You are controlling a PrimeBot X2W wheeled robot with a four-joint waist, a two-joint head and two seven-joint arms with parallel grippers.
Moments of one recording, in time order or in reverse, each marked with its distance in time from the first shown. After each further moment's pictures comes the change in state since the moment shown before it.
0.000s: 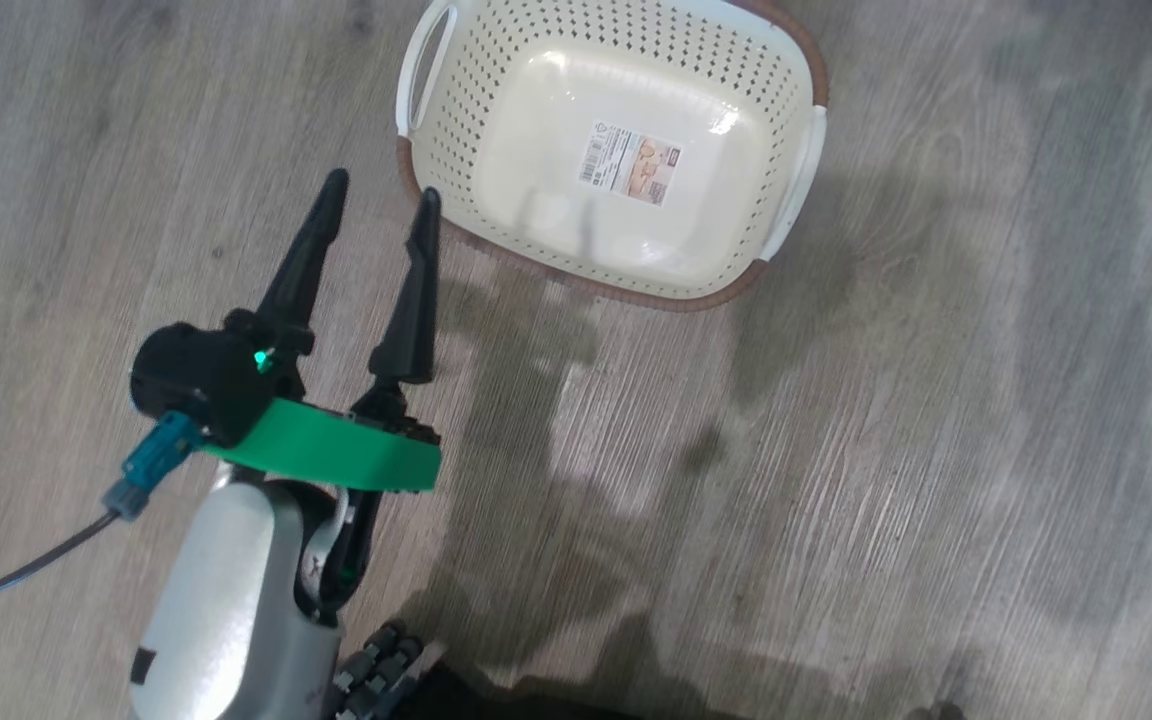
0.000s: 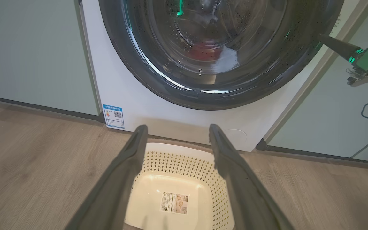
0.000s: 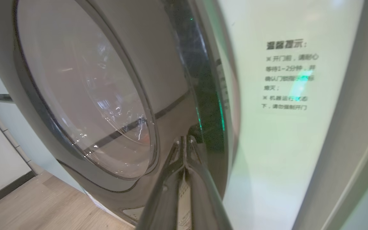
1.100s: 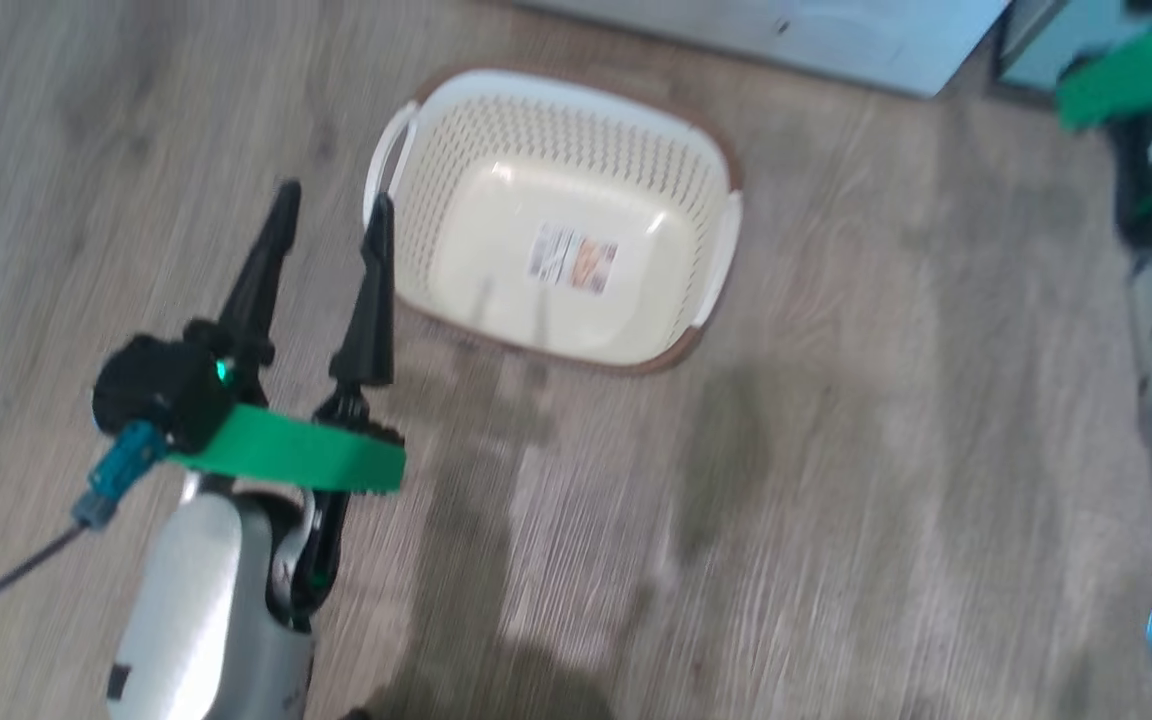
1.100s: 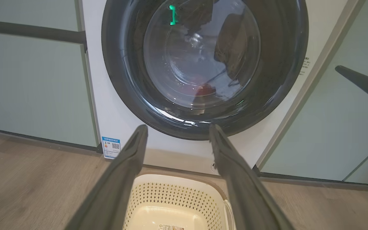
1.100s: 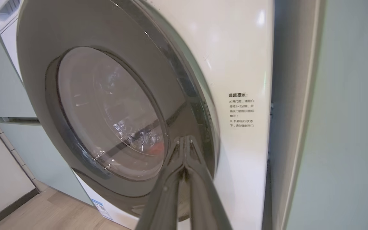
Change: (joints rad) left arm 0.017 -0.002 0.060 0.015 0.019 -0.003 0.000; right arm 0.238 0.078 -0.077 -0.146 0.009 0.000 0.000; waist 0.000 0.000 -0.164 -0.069
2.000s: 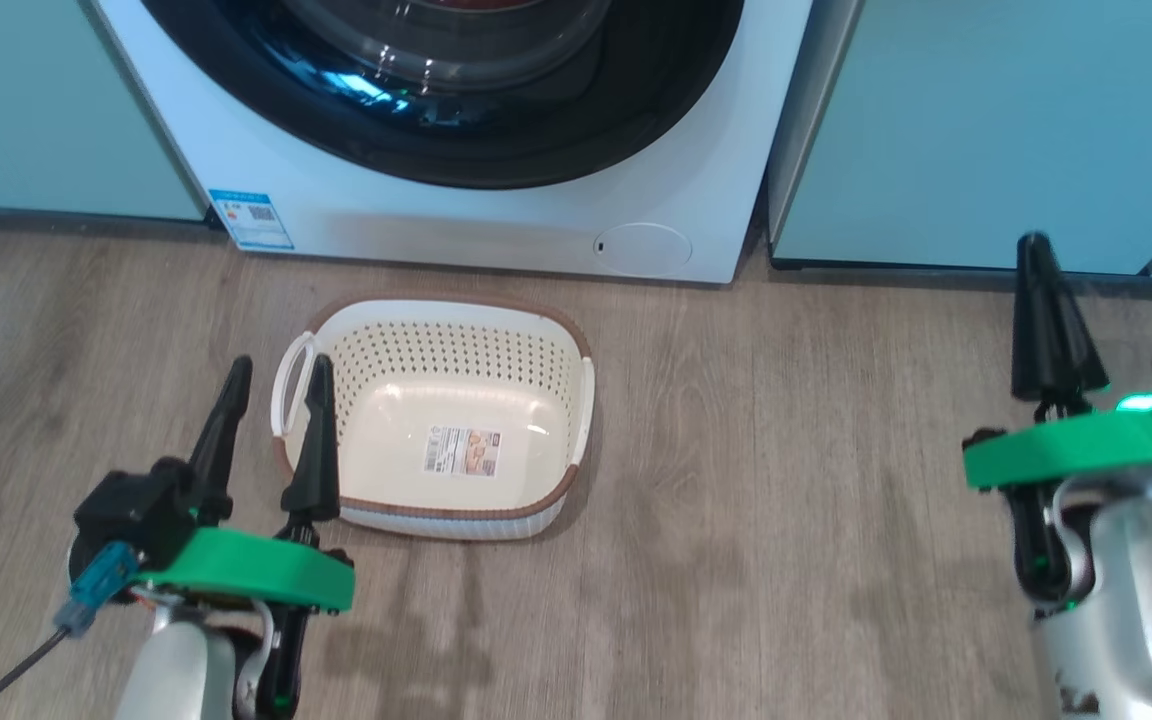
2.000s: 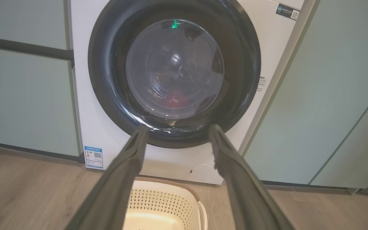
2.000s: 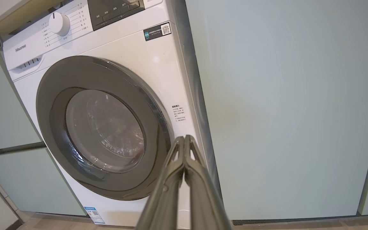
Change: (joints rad) left arm 0.209 0.002 0.109 0.066 -0.003 -0.009 0.000; right arm 0.653 0.164 -0.115 -0.393 -0.006 0.000 0.000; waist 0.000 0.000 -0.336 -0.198
